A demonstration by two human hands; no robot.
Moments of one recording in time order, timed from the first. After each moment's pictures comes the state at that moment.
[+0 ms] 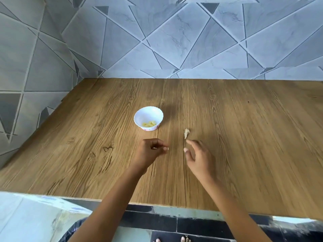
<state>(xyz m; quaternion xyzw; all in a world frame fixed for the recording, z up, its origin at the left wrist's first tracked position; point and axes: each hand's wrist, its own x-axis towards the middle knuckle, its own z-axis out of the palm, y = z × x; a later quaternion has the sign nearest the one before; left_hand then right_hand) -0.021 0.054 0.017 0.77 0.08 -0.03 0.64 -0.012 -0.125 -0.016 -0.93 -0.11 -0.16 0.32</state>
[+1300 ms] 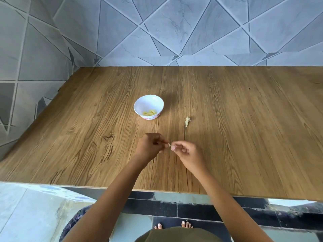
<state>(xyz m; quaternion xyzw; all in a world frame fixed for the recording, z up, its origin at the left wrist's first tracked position) -0.042 0.056 0.009 0.85 0.07 -0.05 0.53 -0.043 -0.102 -0.020 -0.83 -0.10 0.04 0.55</state>
